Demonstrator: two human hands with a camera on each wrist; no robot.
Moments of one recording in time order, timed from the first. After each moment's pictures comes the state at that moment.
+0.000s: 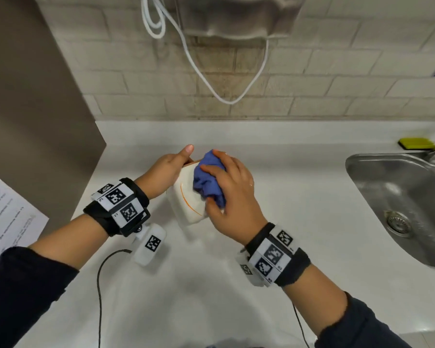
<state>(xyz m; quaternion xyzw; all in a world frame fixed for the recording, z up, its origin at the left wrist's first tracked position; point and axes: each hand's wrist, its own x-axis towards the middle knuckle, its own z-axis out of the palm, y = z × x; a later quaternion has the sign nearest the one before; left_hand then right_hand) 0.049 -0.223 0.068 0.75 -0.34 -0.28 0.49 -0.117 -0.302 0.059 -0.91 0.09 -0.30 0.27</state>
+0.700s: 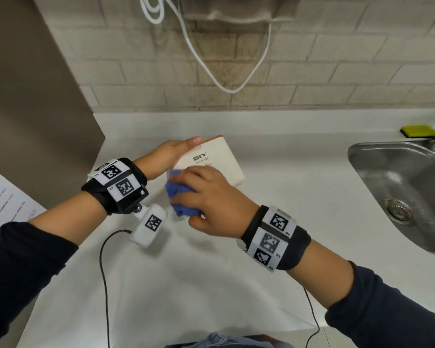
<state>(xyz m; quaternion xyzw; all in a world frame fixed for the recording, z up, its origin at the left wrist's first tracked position) 0.060 -0.221 0.082 0.70 -0.36 -0.39 0.48 -0.095 -0.286 0.056 -0.96 -0.17 -0.20 0.13</state>
